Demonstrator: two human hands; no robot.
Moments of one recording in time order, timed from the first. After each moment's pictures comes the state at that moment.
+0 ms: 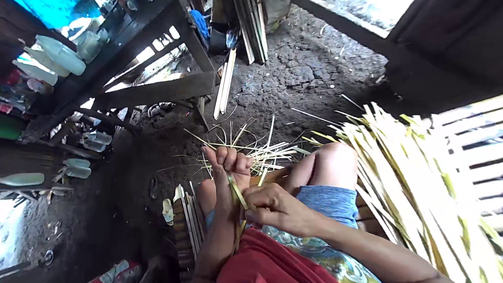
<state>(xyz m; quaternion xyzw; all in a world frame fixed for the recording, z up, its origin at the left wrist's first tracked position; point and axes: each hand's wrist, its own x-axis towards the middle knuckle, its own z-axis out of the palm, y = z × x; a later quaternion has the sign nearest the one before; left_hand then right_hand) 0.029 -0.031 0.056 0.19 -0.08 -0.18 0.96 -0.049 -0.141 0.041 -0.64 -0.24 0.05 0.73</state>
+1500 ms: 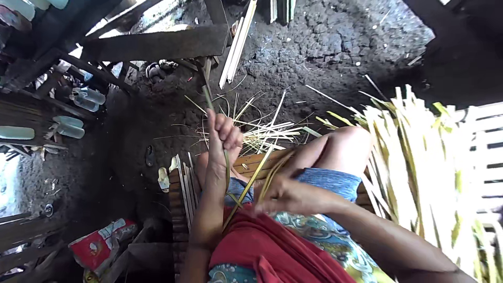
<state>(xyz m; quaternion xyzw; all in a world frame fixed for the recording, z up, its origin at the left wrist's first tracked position) 0.063 0.007 0.008 0.22 -0.07 -0.23 0.95 -0.055 -0.157 0.013 -0.66 -0.30 0.21 0.66</state>
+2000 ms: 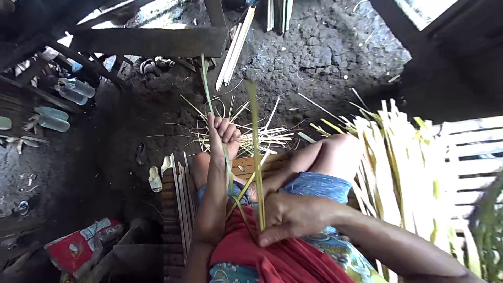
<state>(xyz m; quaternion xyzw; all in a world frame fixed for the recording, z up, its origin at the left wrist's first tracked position) 0.075 -0.004 -0.006 0.18 0.06 -0.14 0.97 -0.056 -0.147 0.021 -0.63 -0.40 0.29 0.60</state>
